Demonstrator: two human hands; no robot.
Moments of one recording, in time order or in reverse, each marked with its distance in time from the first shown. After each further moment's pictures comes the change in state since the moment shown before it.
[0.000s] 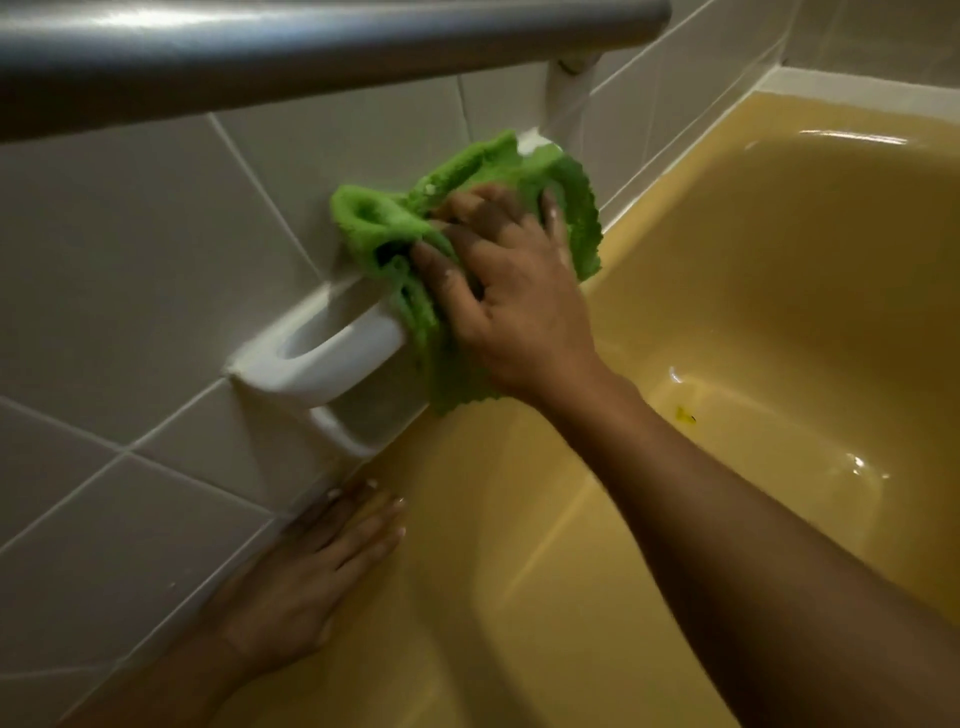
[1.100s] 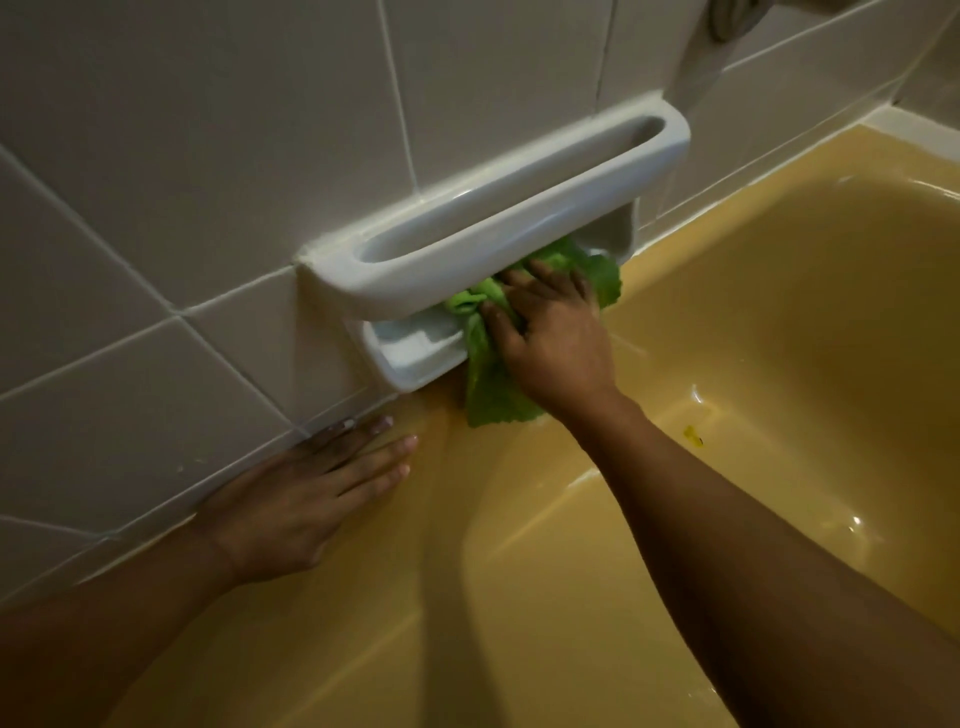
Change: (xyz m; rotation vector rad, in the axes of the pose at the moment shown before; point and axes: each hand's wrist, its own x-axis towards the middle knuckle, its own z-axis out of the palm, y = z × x) left_hand -0.007 0.000 0.013 -0.043 0.111 -0.064; right_hand -0.042 0.047 0.067 -0.183 -0.357 0.030
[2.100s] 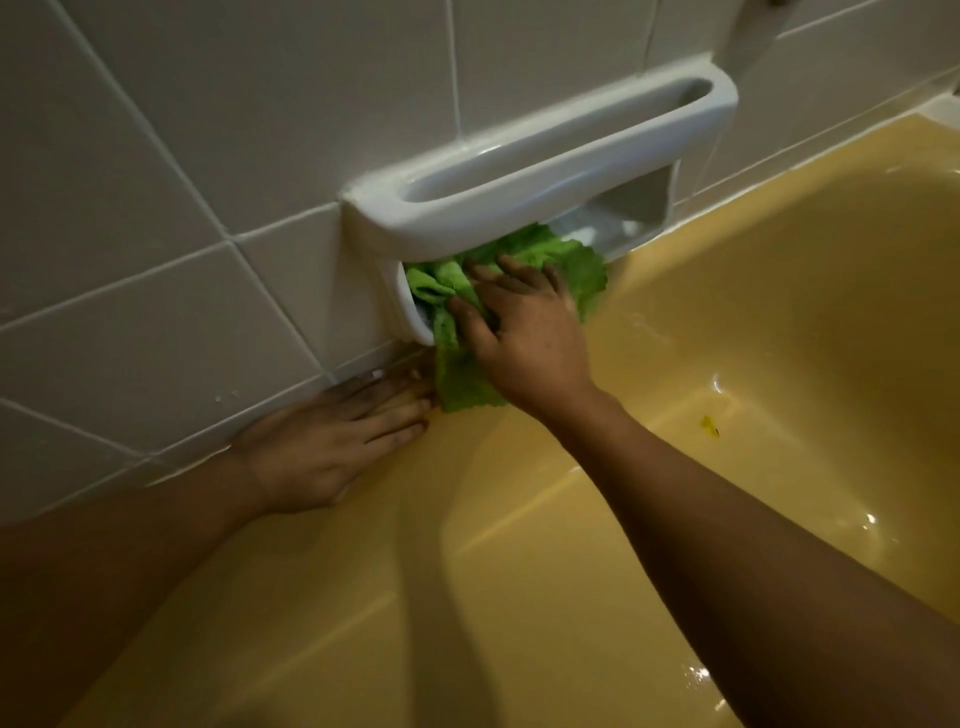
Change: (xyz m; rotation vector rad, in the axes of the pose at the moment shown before) left_hand 0.000 -0.004 0.006 0.016 0.050 0.050; right_hand -0.022 -0.044 0.020 0.043 -0.036 -0.091
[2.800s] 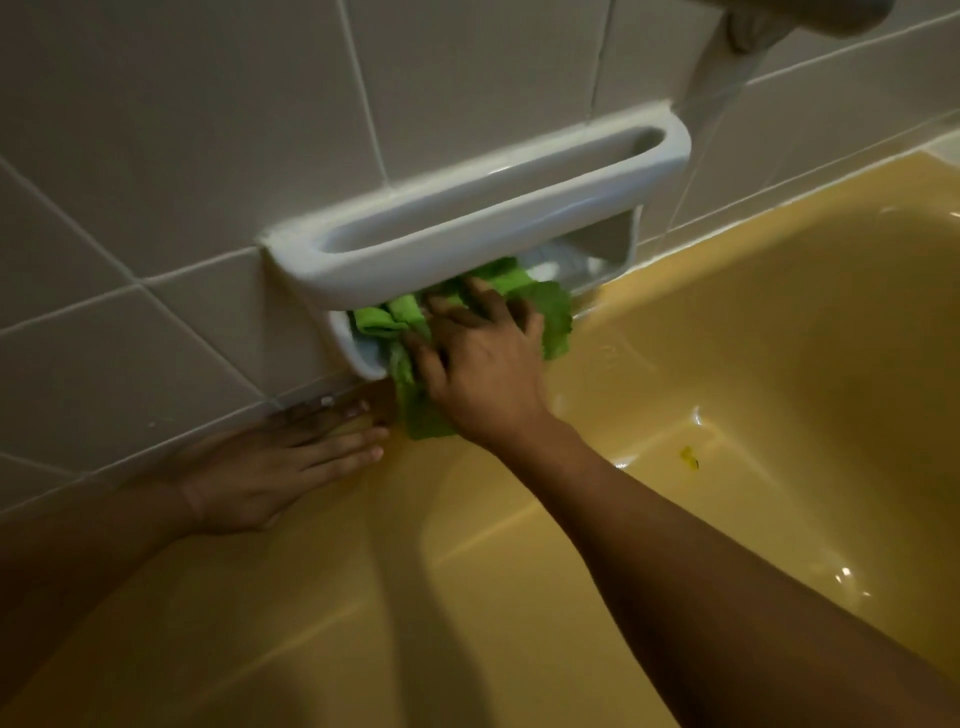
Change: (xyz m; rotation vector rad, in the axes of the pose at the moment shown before) left_hand -0.001 0.003 -0.012 -0.198 -0.168 -0.109; right_hand 0.006 0.011 -0.019 -0.047 -0.048 -0.066
